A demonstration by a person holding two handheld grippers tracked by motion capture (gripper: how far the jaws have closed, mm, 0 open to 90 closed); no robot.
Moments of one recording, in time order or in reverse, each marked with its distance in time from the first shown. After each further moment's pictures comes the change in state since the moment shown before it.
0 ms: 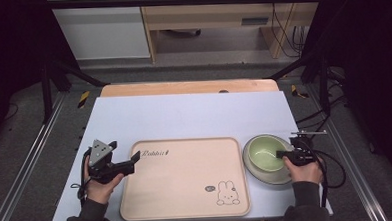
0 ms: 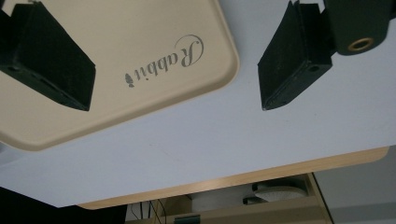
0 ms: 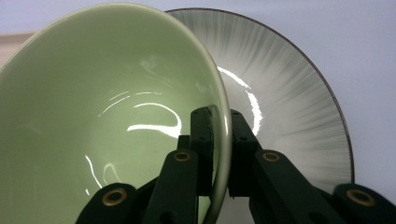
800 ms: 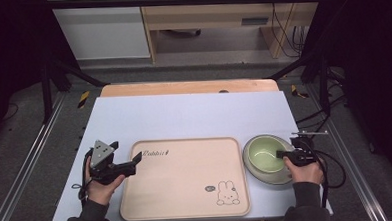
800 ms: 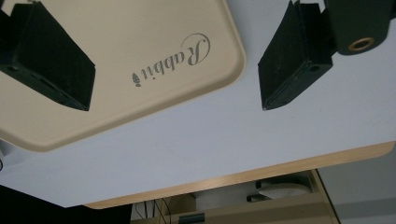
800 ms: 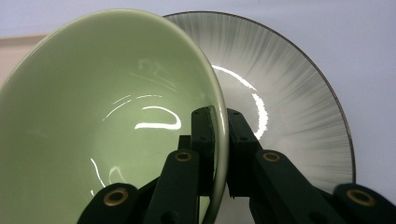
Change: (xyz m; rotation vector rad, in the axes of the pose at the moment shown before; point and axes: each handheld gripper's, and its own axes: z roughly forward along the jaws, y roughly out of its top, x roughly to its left) left arm -0.005 0.001 -0.001 -0.006 -0.013 0.016; right arm 0.001 -0.001 -0.003 -0.012 0.014 0.003
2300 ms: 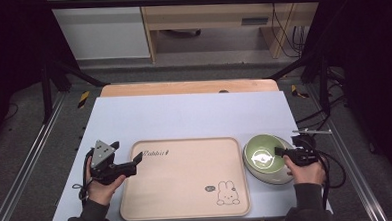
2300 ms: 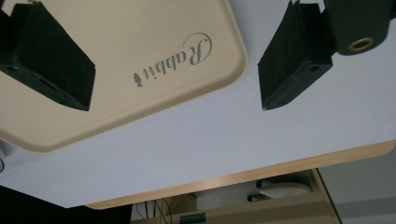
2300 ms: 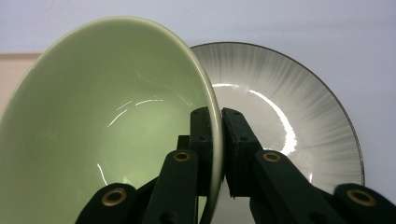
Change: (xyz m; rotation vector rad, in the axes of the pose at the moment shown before) left arm -0.002 0.000 0.001 0.000 0.000 0.004; right arm 0.015 0.003 -0.023 -0.071 0.062 -0.050
